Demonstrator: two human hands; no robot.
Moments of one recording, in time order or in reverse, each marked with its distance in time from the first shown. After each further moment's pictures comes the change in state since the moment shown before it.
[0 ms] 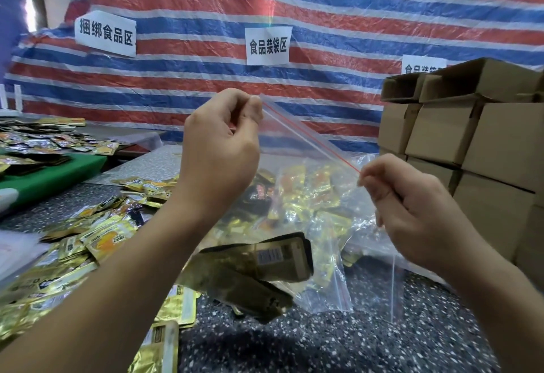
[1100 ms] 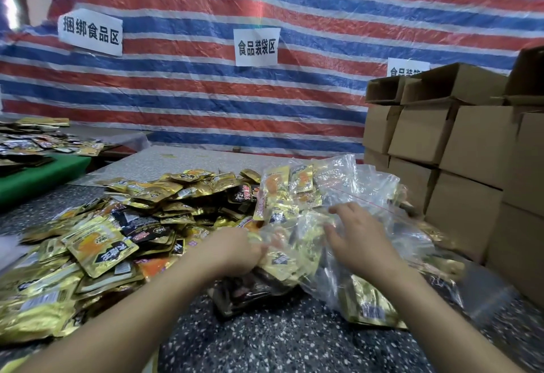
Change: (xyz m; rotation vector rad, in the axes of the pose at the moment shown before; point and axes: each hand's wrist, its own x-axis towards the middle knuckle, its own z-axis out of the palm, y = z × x) left_hand -0.079 -0.093 0.052 0.797 -1.044 -0.512; right_hand -0.019 0.086 0.059 -0.503 -0.224 0.412
